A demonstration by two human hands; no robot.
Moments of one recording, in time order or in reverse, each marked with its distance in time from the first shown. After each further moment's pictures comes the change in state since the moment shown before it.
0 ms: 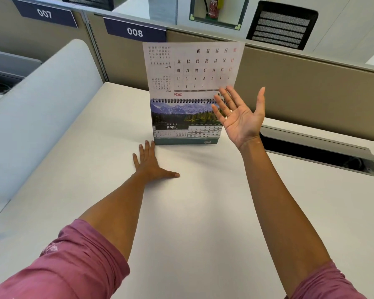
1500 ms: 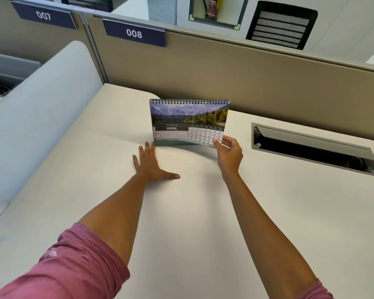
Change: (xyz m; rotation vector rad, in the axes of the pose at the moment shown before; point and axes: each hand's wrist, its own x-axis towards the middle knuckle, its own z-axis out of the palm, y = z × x) left_hand 0.000 0.001 0.000 0.015 0.009 -0.002; right_hand -0.021 0.090 -0.071 -0.955 0.632 -0.196
